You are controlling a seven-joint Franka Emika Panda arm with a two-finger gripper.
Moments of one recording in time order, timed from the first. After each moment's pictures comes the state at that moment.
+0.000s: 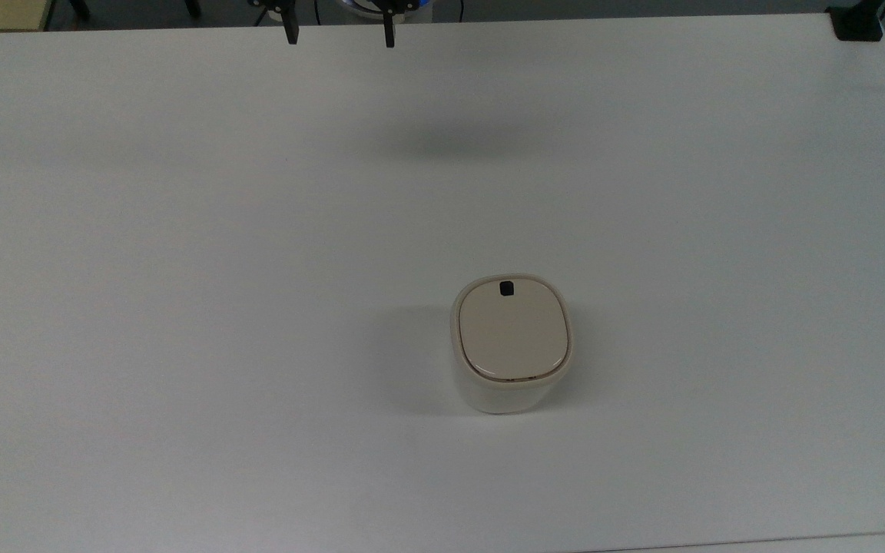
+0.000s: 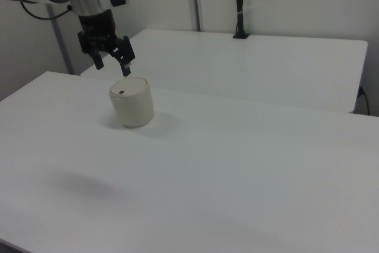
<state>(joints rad) 0.03 -0.01 -0.01 -1.60 0.02 1.68 0.05</state>
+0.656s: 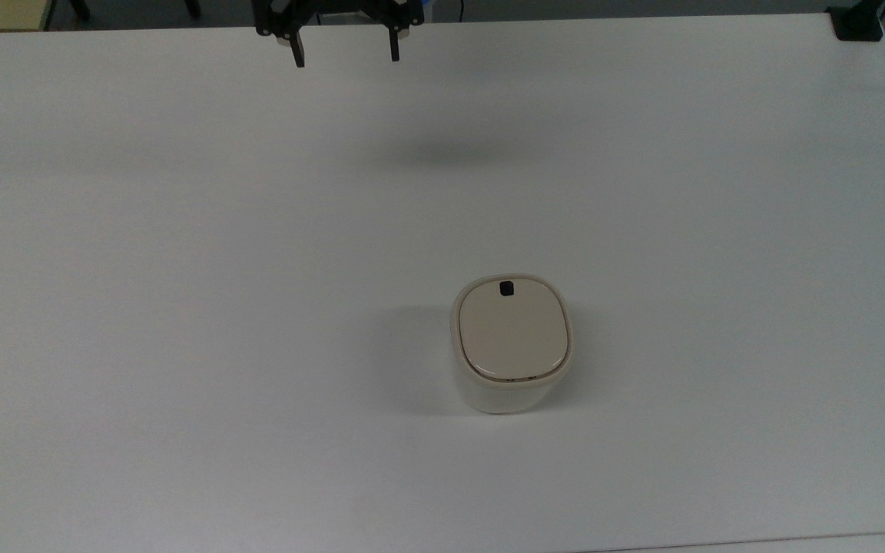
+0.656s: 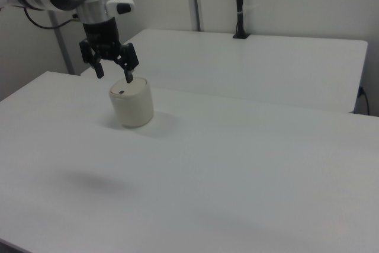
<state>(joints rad) 0.03 0.03 0.00 -1.61 0.02 1.69 -0.08</state>
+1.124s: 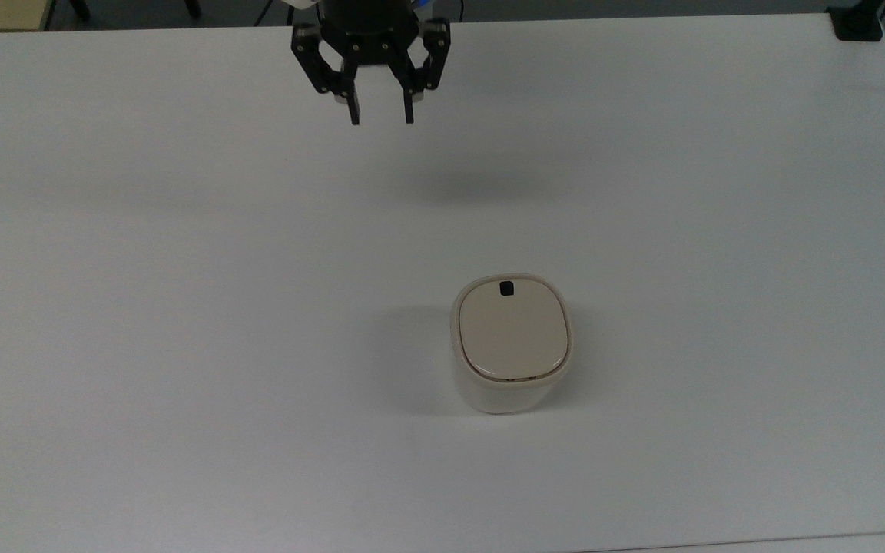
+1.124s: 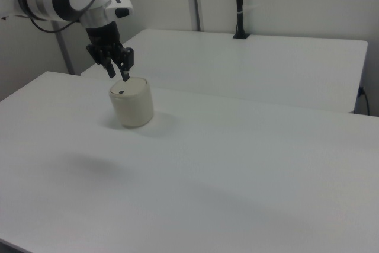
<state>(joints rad) 0.04 0.10 0.05 -1.61 0.02 1.87 0.05</state>
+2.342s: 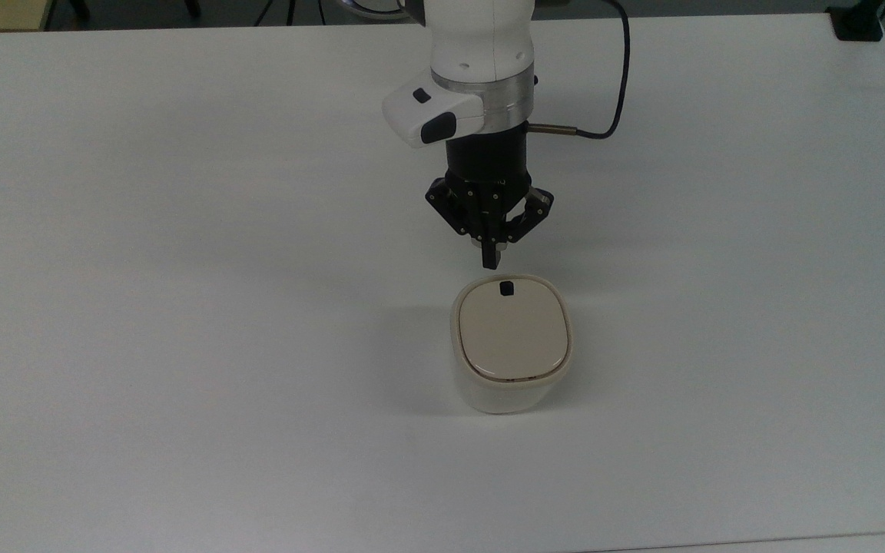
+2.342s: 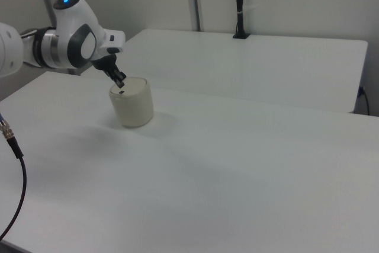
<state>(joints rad) 0.11 0.31 0.13 -1.69 -0.05 2.43 0.56</state>
